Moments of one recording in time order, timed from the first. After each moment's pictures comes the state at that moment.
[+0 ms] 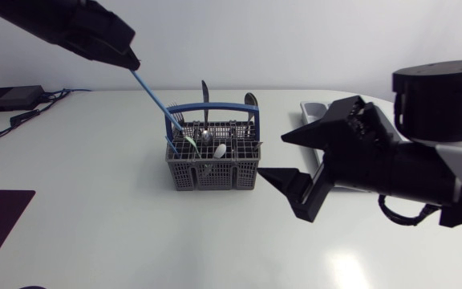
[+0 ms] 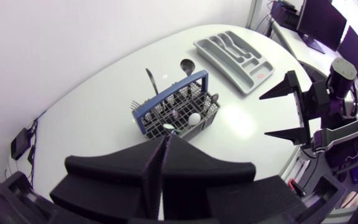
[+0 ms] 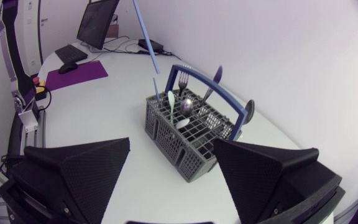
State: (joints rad) left arm -0.52 1.44 1.81 -1.23 0.03 0.12; right arm 0.61 0.99 0.71 -0.18 -0.20 -0.29
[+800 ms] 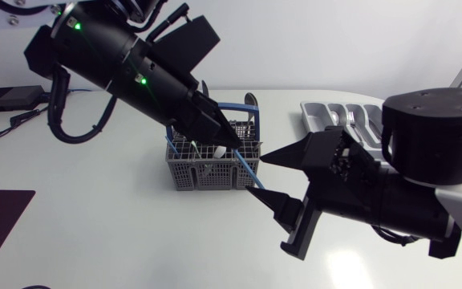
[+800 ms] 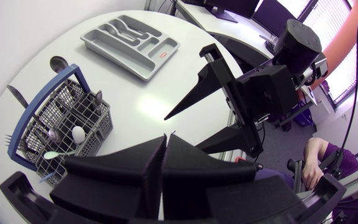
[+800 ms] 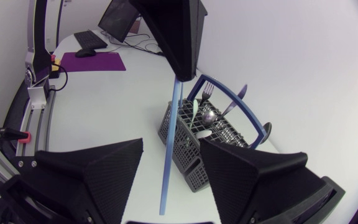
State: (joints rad) left arm -0.66 1.53 1.53 -0.97 0.53 0.23; right arm 0.78 0.97 0.64 -0.10 -0.12 -0.40
